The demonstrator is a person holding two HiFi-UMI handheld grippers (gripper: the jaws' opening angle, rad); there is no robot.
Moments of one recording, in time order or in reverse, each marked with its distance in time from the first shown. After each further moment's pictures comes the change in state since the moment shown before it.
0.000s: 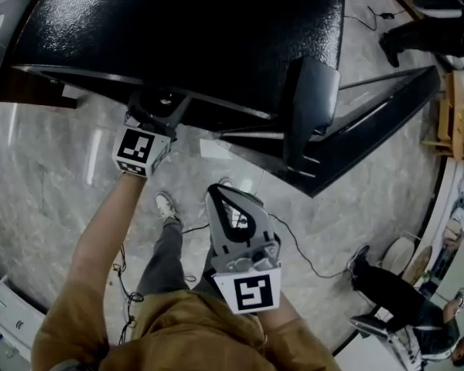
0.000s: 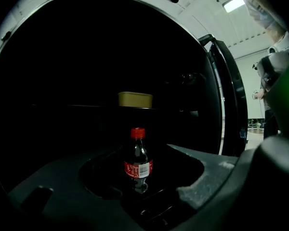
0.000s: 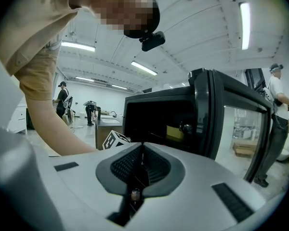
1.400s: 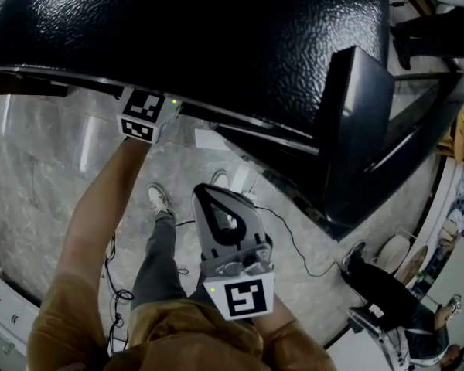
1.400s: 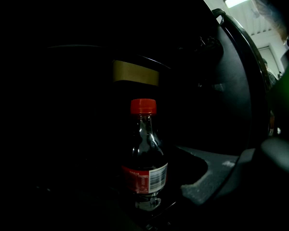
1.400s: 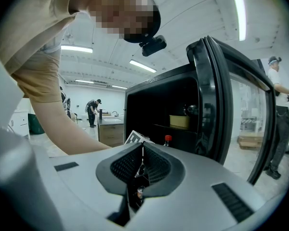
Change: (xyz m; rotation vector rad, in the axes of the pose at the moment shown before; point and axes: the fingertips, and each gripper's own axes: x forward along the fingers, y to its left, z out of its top) left arm 0.072 0.011 -0.031 0.008 0.070 -0.017; right arm 0.017 -0.001 -0.024 0.059 0.004 0.034
